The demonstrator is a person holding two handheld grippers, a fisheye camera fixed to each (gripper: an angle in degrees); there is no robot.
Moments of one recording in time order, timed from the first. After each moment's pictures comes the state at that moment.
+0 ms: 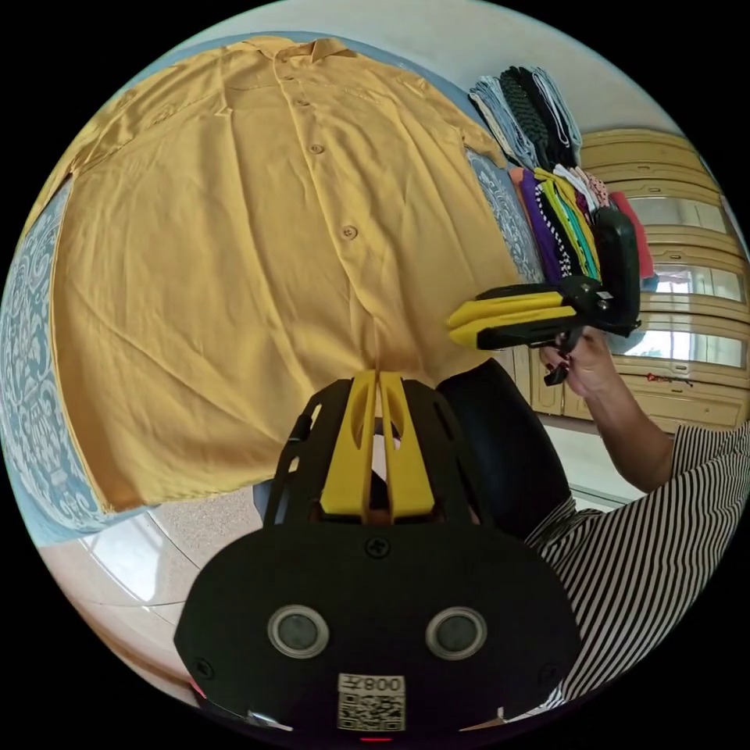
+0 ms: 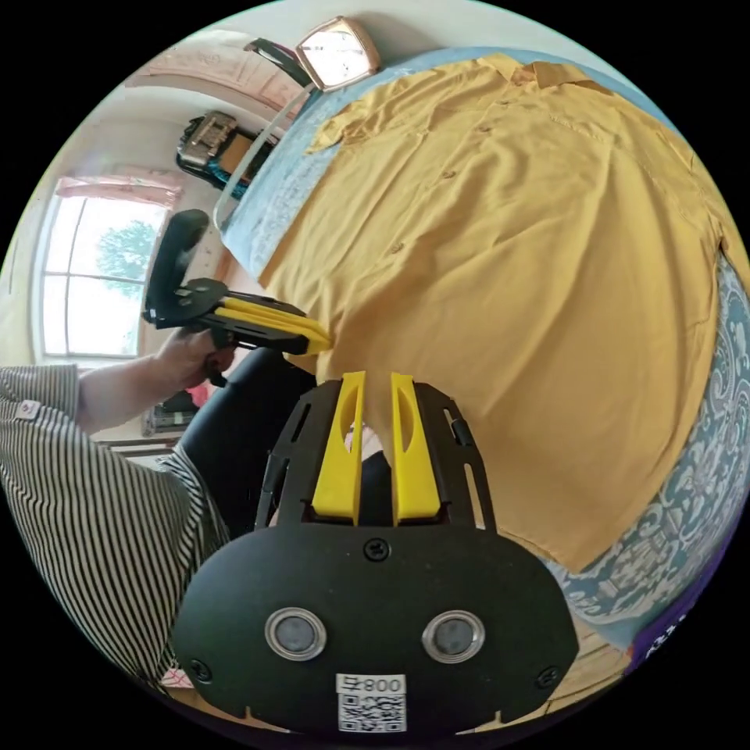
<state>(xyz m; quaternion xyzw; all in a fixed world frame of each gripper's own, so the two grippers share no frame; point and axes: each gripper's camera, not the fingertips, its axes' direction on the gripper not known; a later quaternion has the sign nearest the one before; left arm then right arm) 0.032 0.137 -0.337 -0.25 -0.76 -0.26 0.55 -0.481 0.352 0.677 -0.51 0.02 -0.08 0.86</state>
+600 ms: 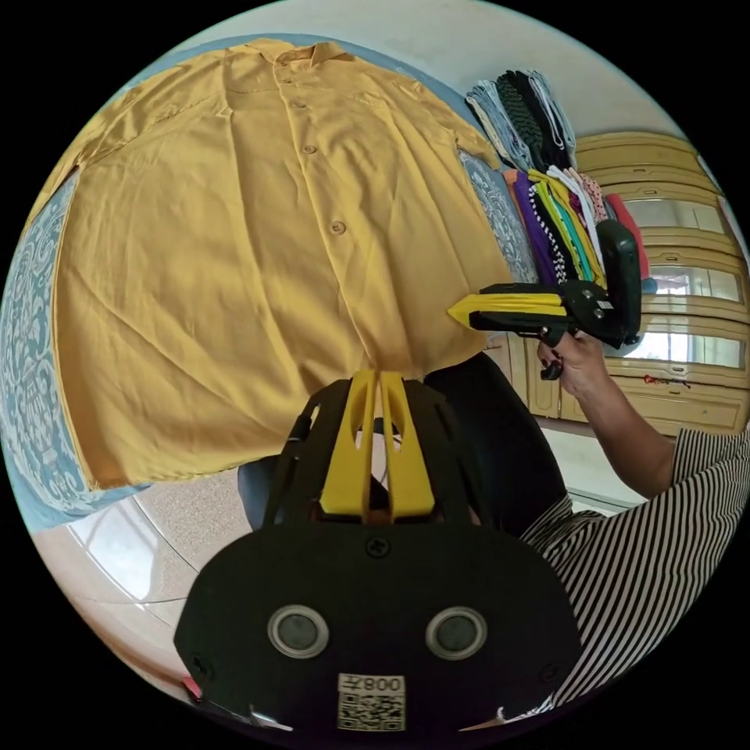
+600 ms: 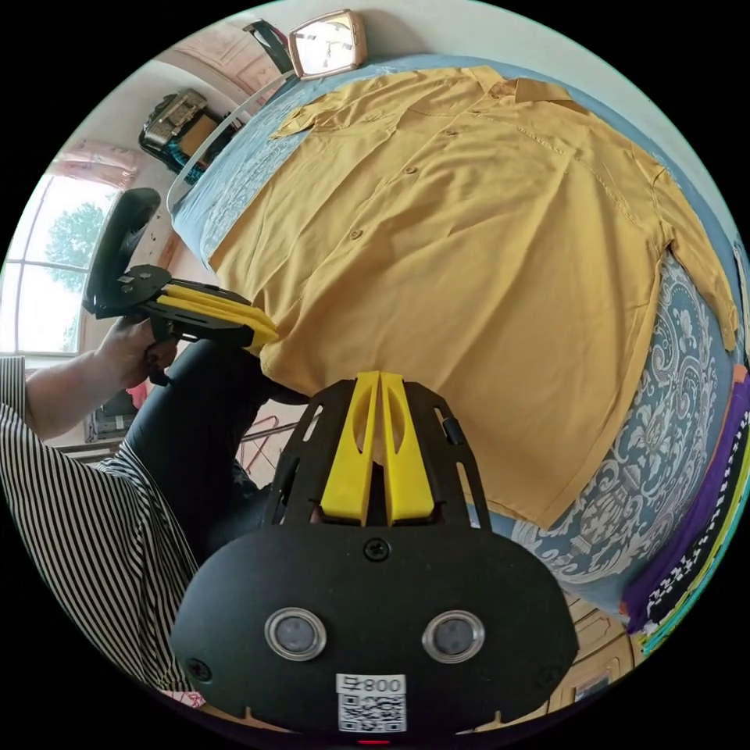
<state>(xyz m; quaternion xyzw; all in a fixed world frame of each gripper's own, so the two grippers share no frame) 0.079 0.203 -0.345 -0.24 -0.76 -0.26 0.54 -0.479 0.337 0.621 -0.49 0.11 -0.12 0.86</state>
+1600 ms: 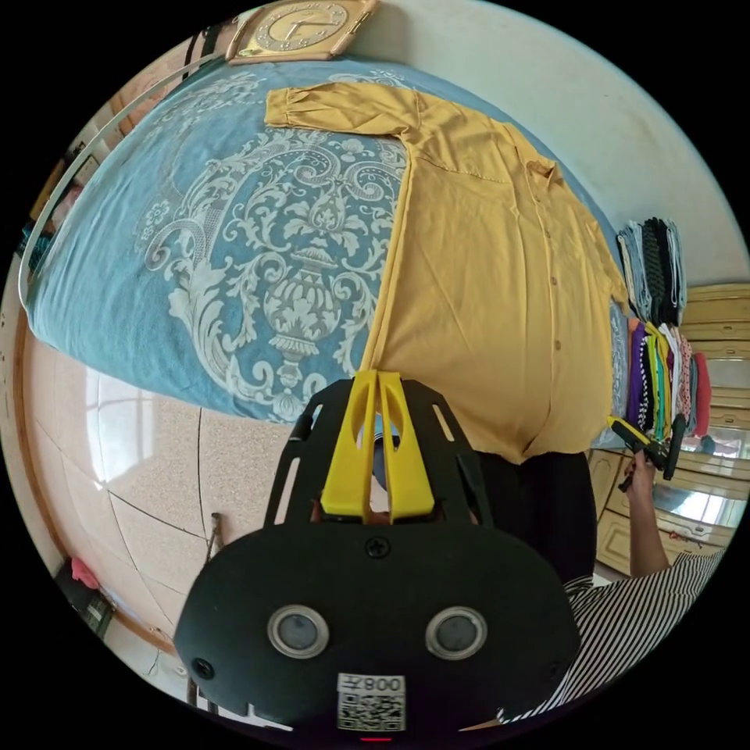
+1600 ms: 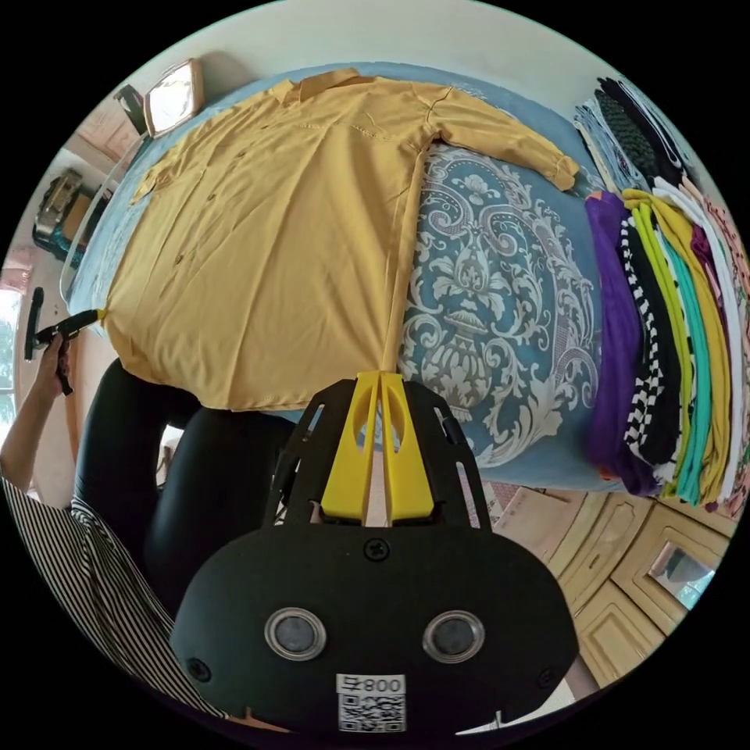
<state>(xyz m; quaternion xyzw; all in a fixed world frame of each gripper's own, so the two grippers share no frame) 0.307 0.278 -0.458 -0.03 -0.89 -0.25 0.39 -0.358 0.340 0.480 -0.40 0.32 -0.04 0.86</state>
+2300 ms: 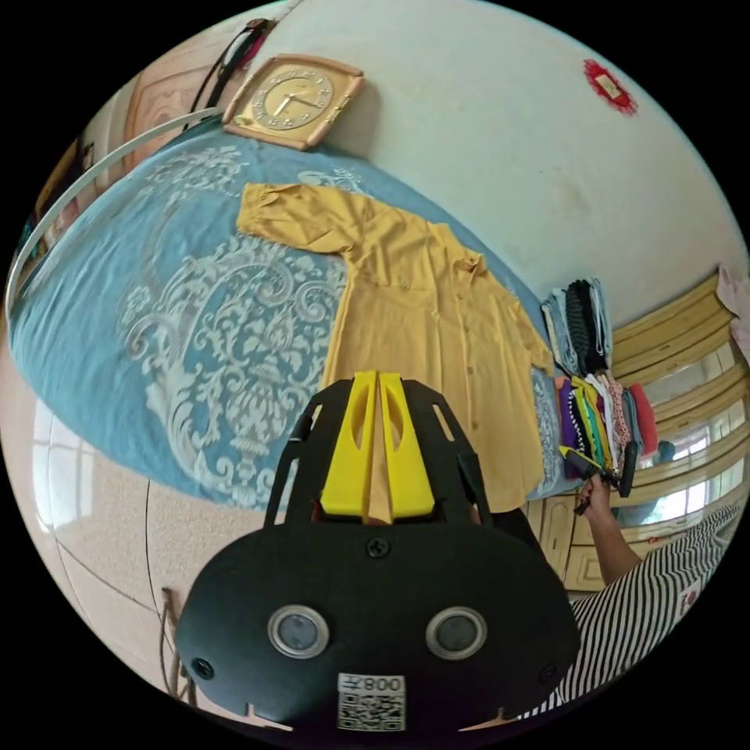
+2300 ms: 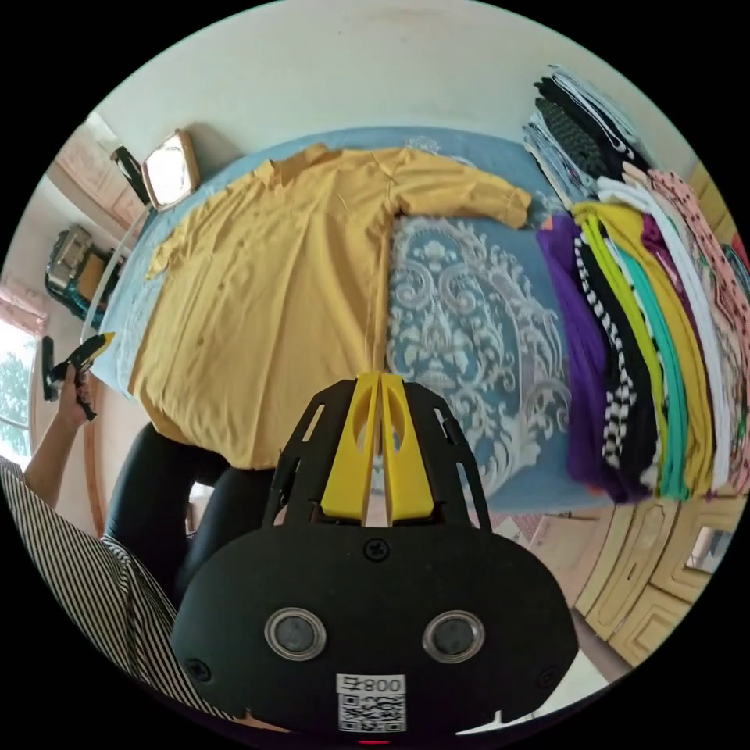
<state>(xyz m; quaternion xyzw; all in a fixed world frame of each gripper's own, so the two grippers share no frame) 0.381 0.278 -0.472 0.05 -0.86 -0.09 0.50 -0.302 0.330 0.458 -0.28 0.29 -0.03 0.92</state>
